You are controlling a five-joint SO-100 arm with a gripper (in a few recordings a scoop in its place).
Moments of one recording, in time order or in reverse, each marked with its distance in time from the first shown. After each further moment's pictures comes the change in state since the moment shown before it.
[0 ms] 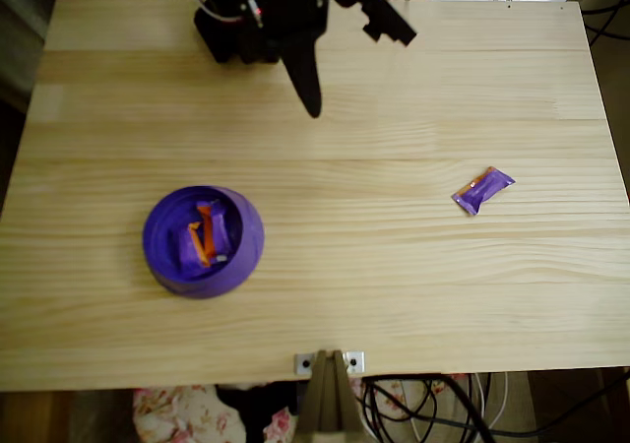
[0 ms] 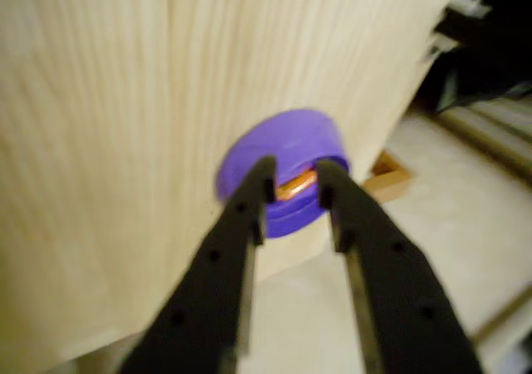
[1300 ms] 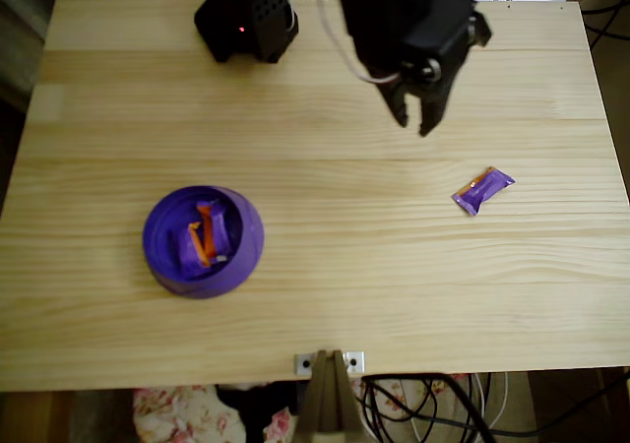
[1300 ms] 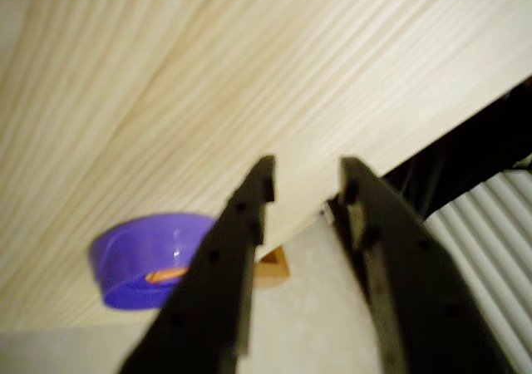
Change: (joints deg) arm -19.0 -47.5 -29.5 -3.7 -8.1
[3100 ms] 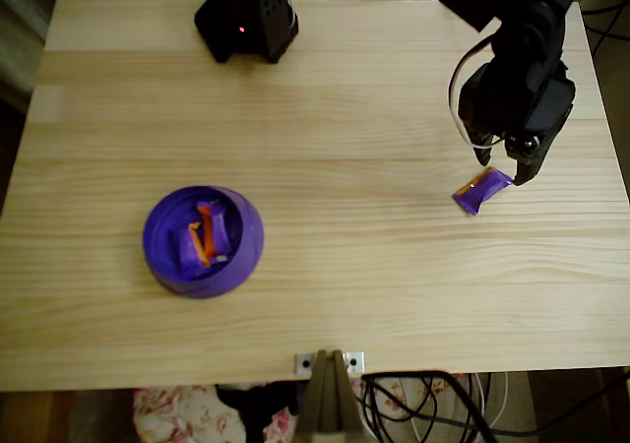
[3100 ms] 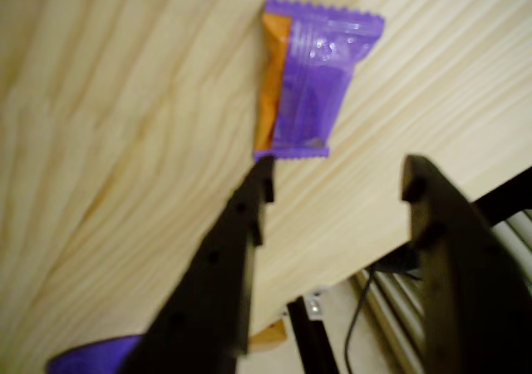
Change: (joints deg) arm -7.4 -40.3 -32.9 -6.6 12.9
